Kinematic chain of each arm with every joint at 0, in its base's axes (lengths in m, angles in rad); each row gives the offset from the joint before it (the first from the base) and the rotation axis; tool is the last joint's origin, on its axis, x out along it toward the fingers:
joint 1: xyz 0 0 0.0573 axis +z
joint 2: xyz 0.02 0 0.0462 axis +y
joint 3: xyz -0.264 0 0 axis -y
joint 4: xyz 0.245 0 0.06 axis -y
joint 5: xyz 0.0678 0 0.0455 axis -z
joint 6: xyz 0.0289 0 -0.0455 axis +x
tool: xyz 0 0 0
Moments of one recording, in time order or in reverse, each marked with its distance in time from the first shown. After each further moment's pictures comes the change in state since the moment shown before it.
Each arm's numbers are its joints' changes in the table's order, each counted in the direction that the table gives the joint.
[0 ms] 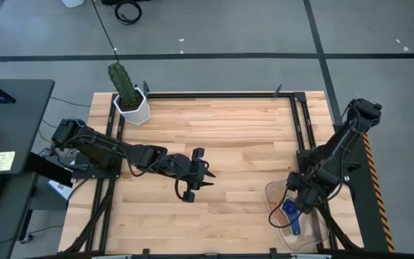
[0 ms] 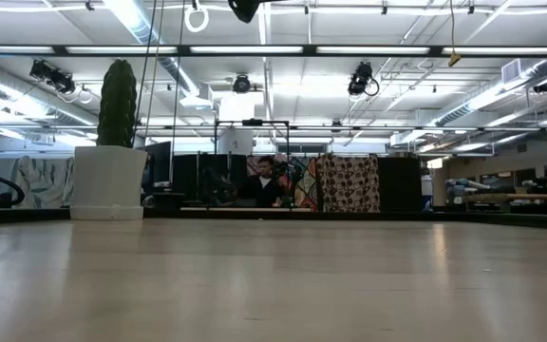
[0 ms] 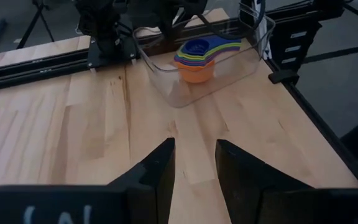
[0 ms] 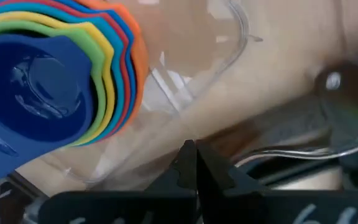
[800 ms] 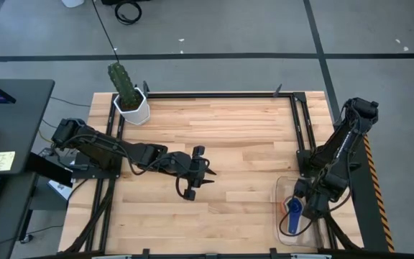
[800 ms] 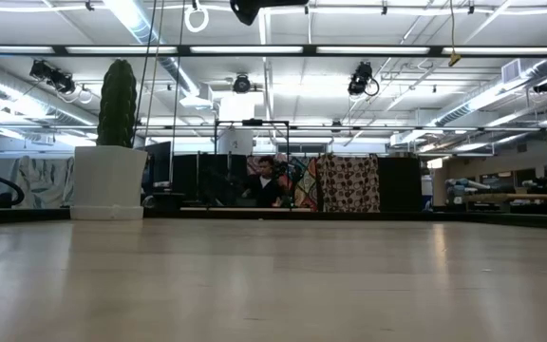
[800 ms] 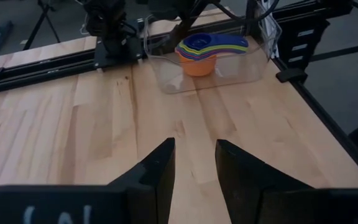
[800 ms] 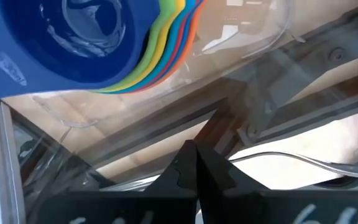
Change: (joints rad) left arm 0.014 0.000 0.000 0.000 0.000 0.019; right arm 0.142 0.000 0.000 0.076 -0.162 0.224
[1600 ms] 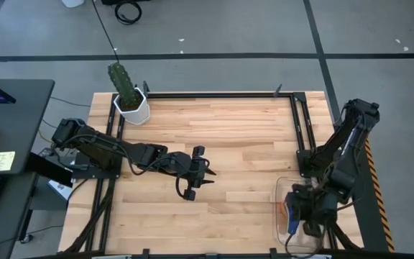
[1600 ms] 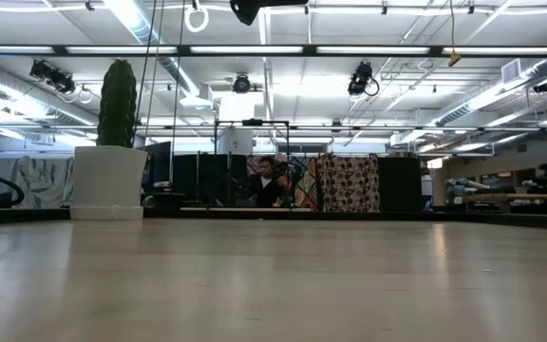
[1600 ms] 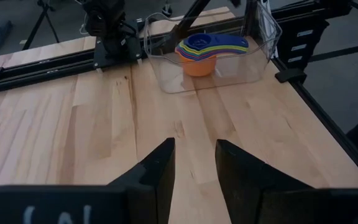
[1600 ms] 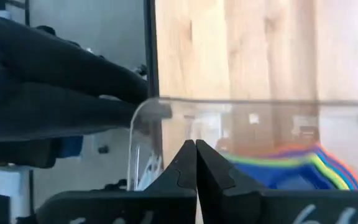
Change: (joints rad) left arm -0.001 0.000 0.000 0.000 0.000 -0.002; right arm -0.017 0.019 0.228 0.236 0.454 -0.509
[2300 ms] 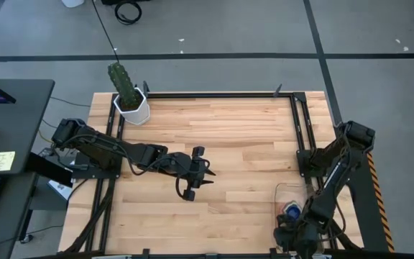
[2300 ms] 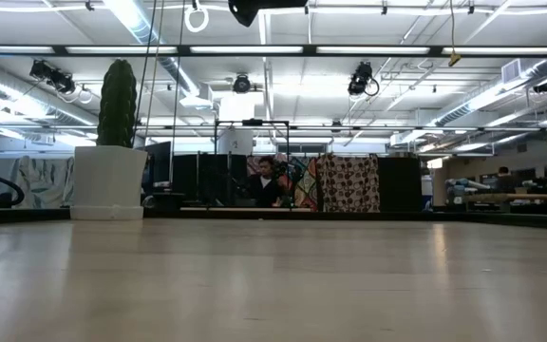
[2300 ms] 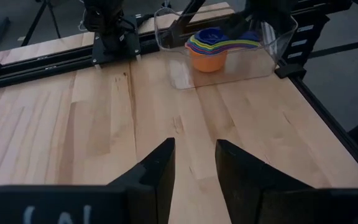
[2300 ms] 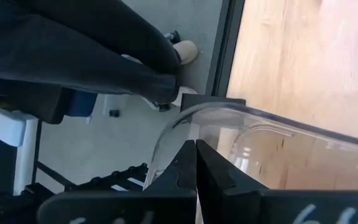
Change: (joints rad) left arm -0.002 0.000 0.000 -0.016 0.000 0.000; right arm 0.005 0.406 -0.006 0.479 -0.173 -0.207
